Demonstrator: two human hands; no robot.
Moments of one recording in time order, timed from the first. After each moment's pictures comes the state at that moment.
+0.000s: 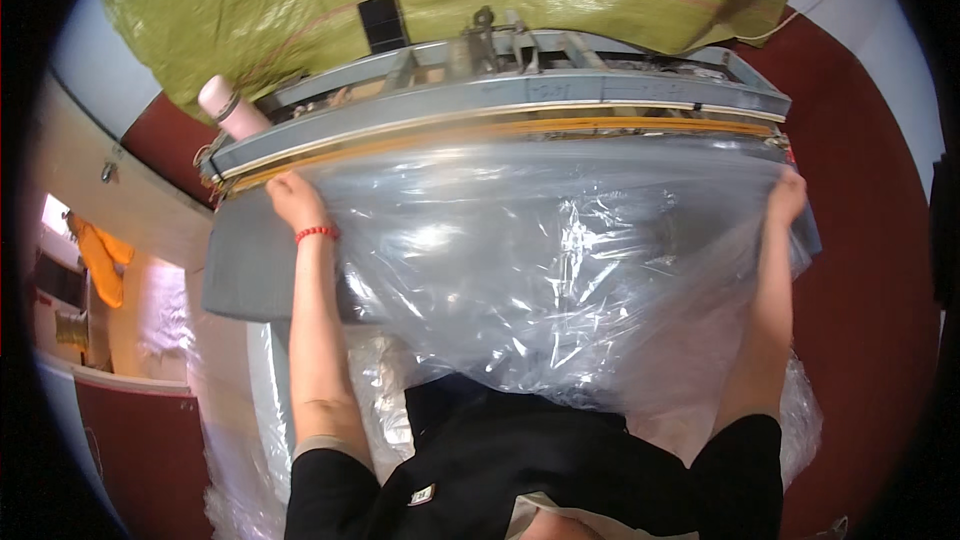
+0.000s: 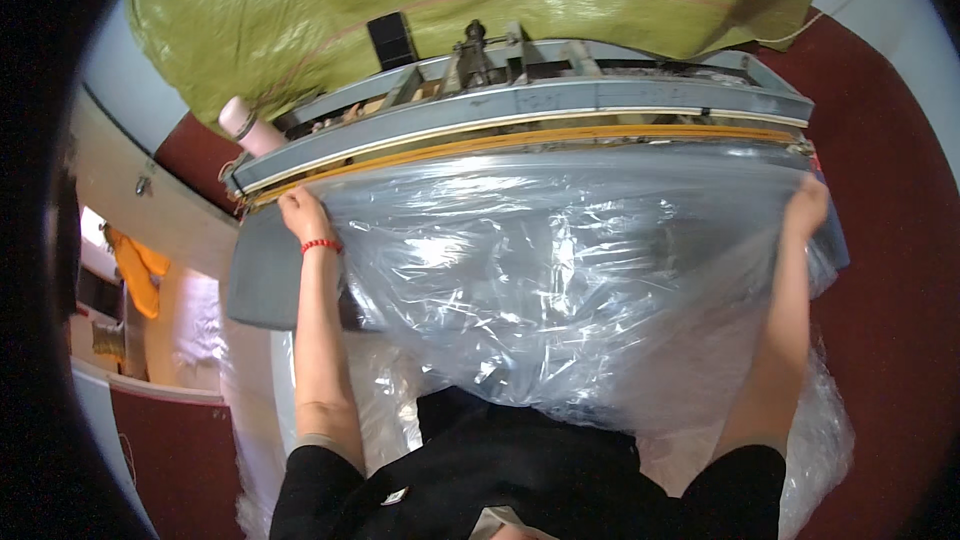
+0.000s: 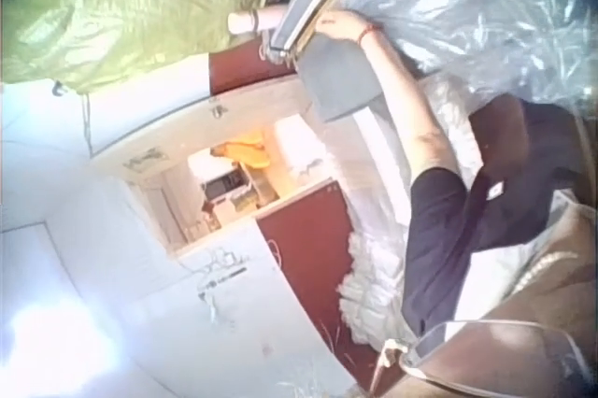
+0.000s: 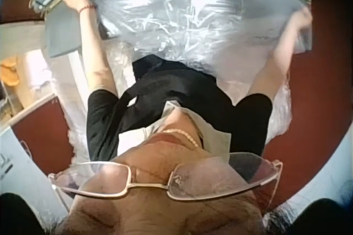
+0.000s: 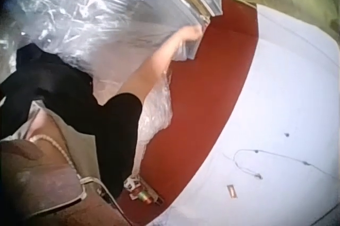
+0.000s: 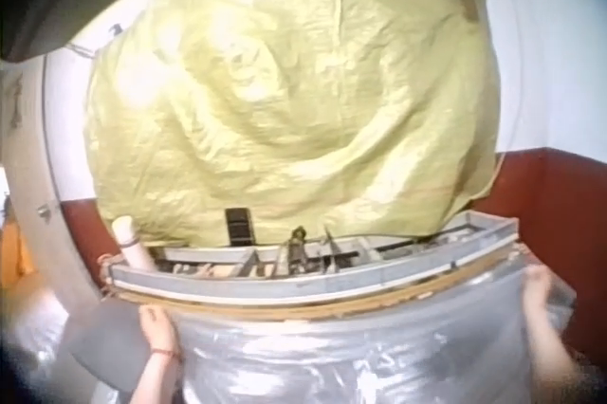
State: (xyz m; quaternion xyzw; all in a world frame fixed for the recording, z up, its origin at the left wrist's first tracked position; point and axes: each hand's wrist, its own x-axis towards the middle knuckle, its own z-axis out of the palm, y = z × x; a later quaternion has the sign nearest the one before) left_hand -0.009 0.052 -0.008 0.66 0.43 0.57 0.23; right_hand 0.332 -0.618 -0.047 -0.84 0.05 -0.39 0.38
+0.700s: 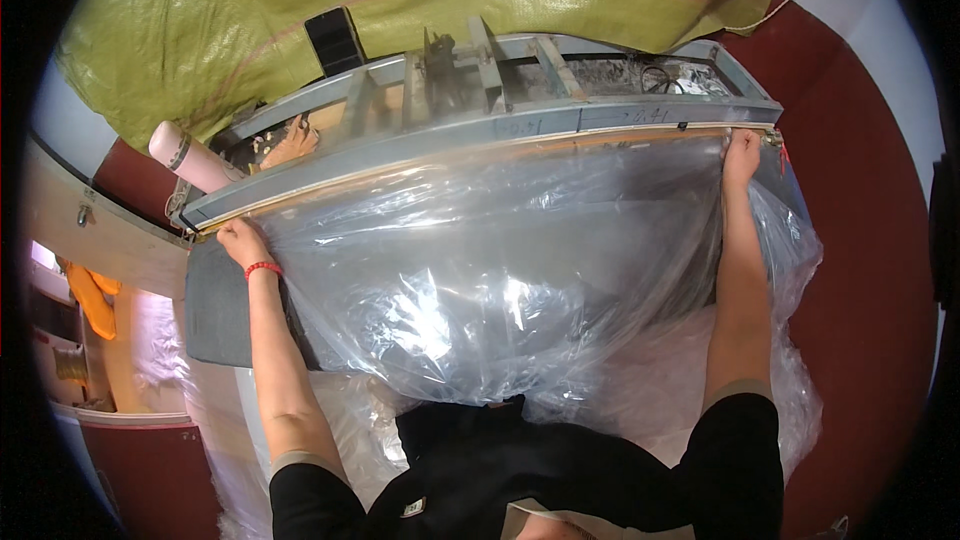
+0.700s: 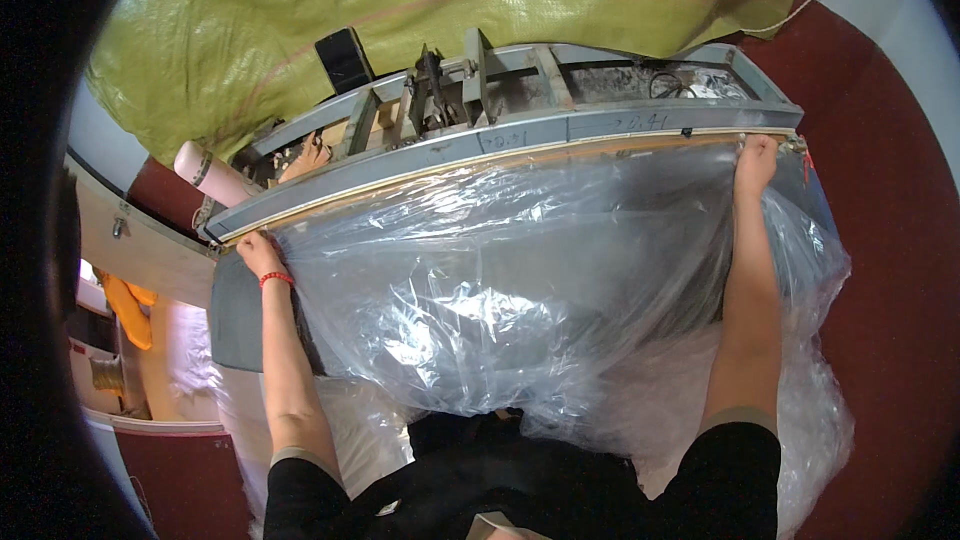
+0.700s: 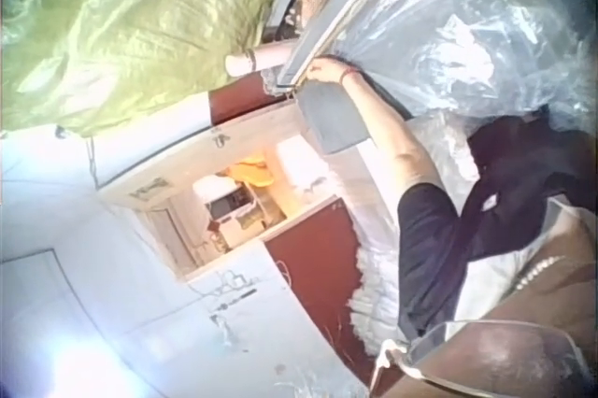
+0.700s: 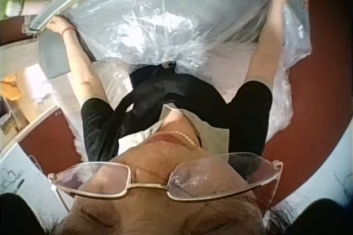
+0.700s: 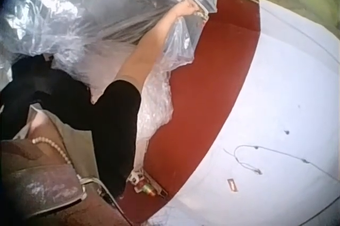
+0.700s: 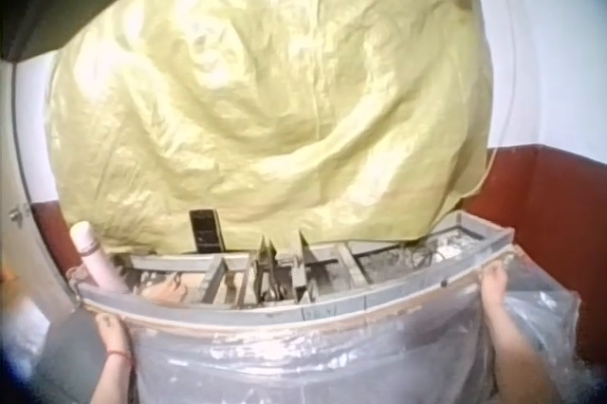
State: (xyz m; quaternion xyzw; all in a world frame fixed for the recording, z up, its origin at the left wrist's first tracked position) left_hand -0.005 0.138 -0.041 0.63 0.44 0.55 0.33; right_hand 0.384 -0.530 -0.046 -0.76 0.06 -0.29 0.57
